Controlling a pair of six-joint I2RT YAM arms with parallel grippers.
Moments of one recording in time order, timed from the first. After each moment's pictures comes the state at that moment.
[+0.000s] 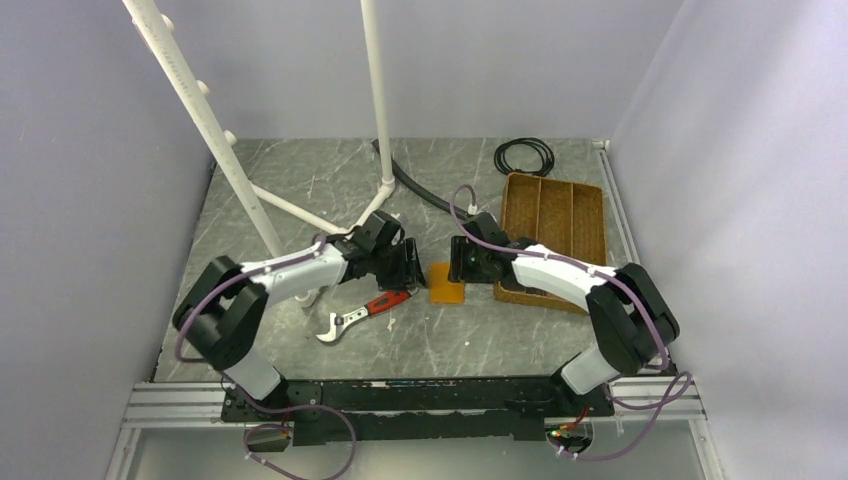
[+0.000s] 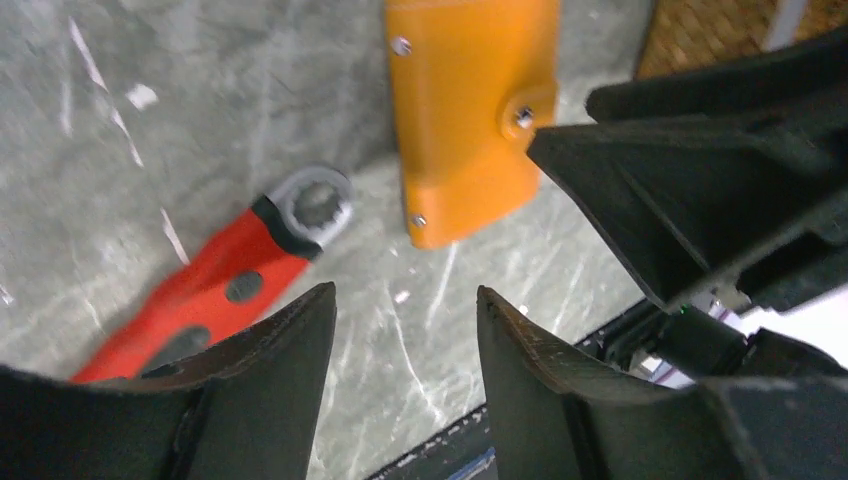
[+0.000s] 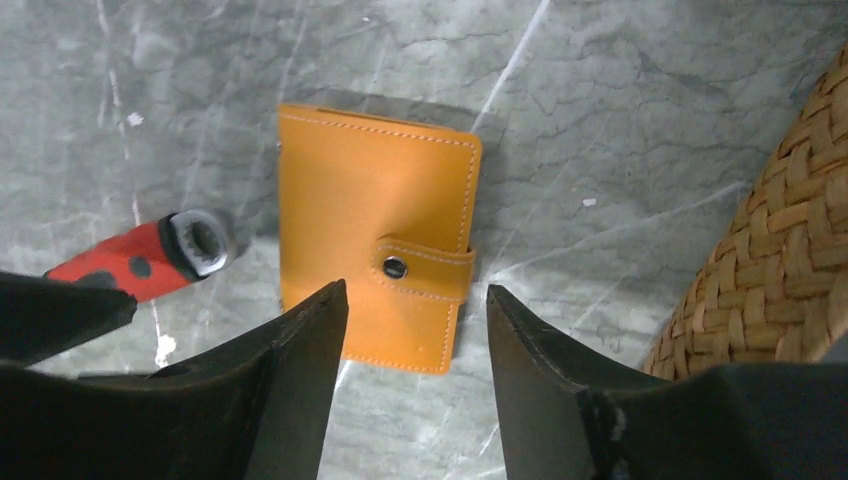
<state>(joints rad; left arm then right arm) -0.73 1.56 0.95 -0.29 0.22 -0.80 0.60 1.51 0.85 -0.30 0.01 0.58</state>
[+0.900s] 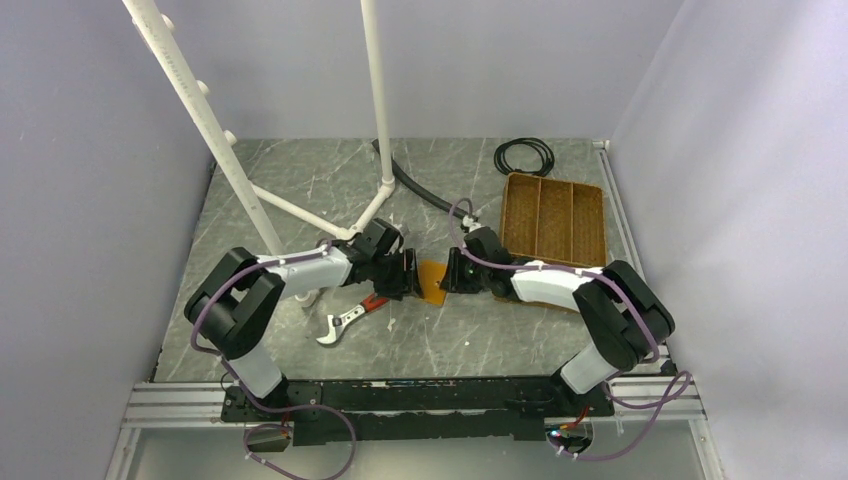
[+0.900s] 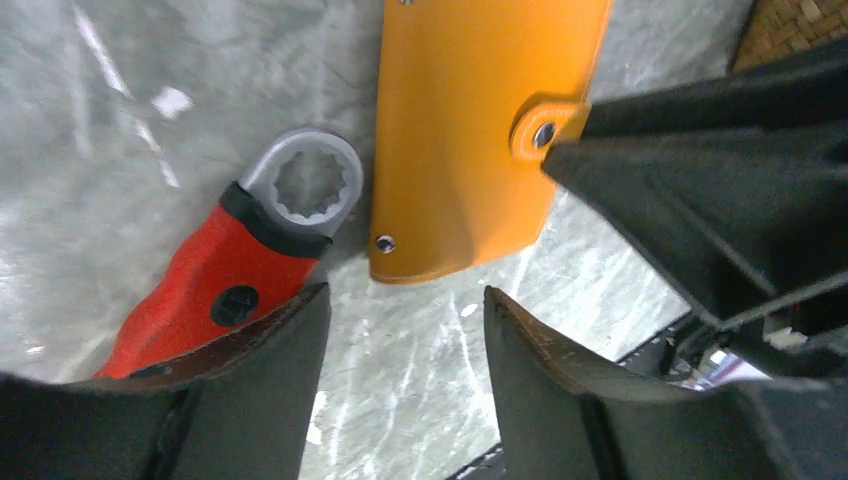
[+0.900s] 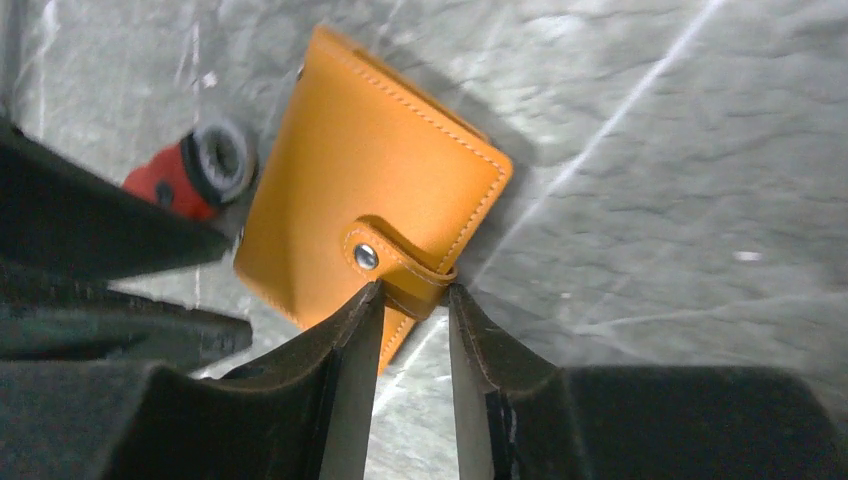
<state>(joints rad) -0.70 1.67 0.89 -0.19 0.27 -0.72 0.61 1.55 0.68 0.04 -0.13 0.59</state>
